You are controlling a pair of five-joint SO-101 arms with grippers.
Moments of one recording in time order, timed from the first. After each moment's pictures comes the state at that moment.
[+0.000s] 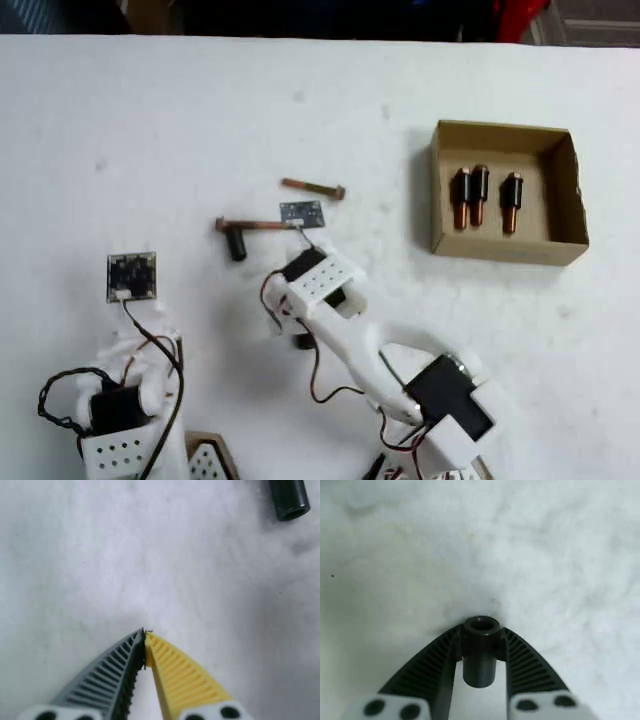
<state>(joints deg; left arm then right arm) -18.4 -104.0 97.1 74.2 -4.0 -43.1 1.9 35.2 59.2 -29.3</state>
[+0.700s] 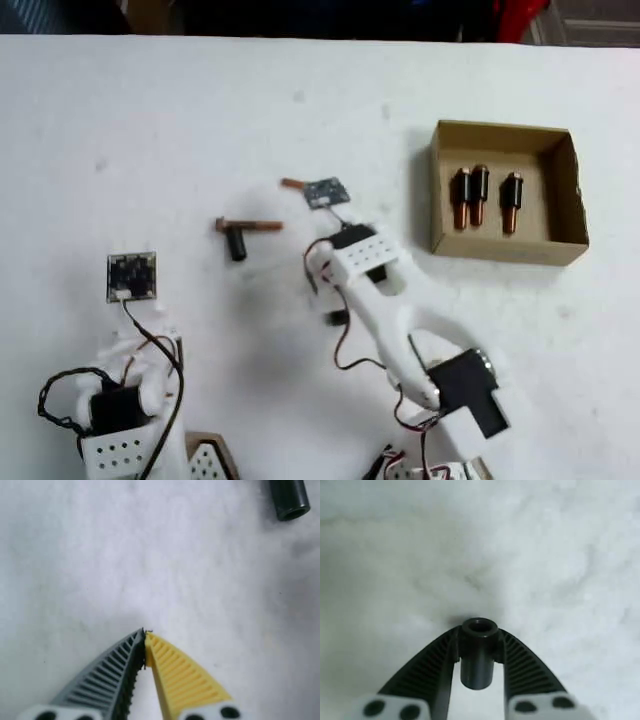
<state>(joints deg) -18.4 -104.0 97.1 74.2 -4.0 -27.6 -1.6 35.0 59.1 -1.2</state>
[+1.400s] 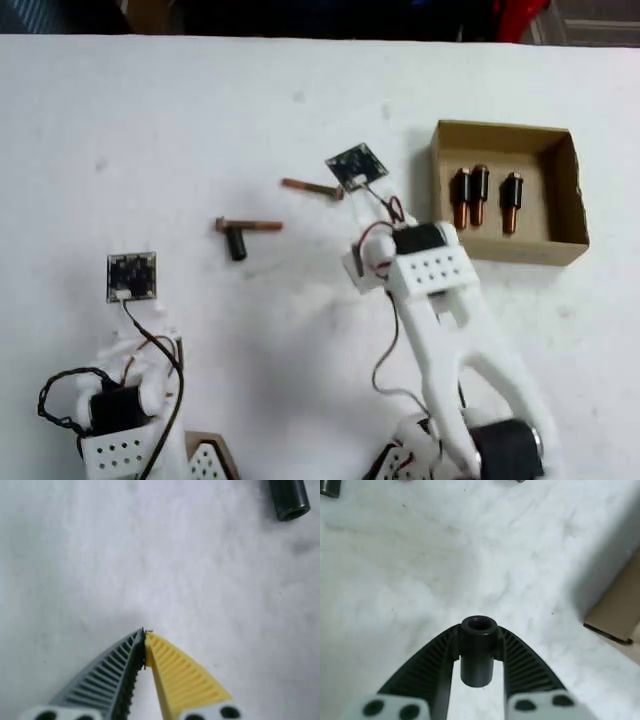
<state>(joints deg) -18.4 -104.0 97.1 74.2 -4.0 -17.8 -24.5 41.6 59.1 17.8</state>
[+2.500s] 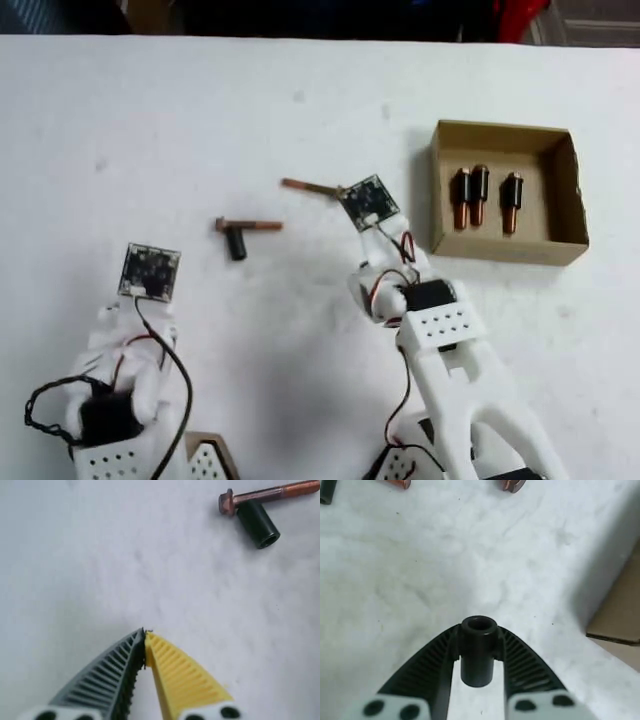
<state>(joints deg) -18.5 -104.0 89.6 71.3 -20.6 -17.4 -35.6 61.5 40.3 18.1</state>
